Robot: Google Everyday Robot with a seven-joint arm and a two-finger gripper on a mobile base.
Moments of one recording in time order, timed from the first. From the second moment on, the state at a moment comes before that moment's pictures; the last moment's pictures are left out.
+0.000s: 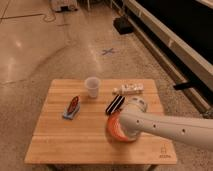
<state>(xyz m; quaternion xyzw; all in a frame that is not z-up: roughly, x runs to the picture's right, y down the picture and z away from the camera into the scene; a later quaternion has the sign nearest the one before) 0.105 0.241 0.745 -0.30 -0.09 -0.34 0.89</state>
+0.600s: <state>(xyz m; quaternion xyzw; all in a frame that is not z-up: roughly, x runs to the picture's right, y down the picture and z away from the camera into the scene) 0.105 0.228 0.744 -0.32 -0.09 -0.33 0.88</state>
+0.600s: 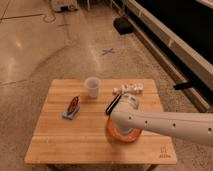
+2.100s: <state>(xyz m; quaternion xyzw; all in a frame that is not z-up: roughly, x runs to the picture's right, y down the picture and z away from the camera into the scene) 0.170 0.284 0.763 -0.31 -0.13 -0.23 0.91</state>
